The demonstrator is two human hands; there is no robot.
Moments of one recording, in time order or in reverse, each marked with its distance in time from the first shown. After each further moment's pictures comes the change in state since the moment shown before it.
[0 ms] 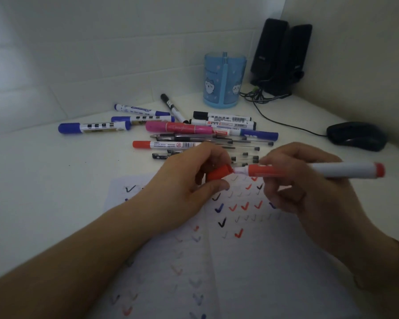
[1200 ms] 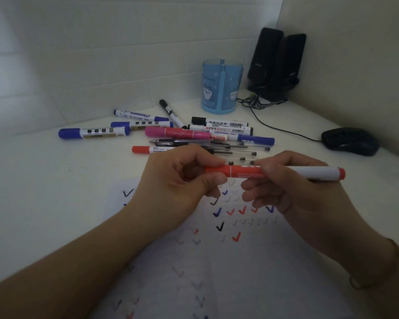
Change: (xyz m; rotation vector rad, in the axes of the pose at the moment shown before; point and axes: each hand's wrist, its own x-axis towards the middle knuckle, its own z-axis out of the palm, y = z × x) left_hand -0.004 0.013 -0.002 -0.413 0.220 0.027; right_hand 0.001 0.000 -0.001 0.180 -0.058 0.068
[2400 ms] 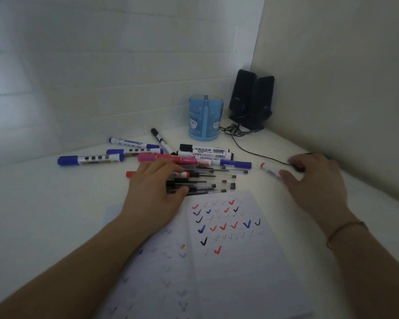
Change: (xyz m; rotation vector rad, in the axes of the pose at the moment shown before) left_hand 0.019 -0.047 -0.019 0.872 0.108 -0.023; right_hand 0.038 0.000 -0.101 -1.478 0.625 -0.112
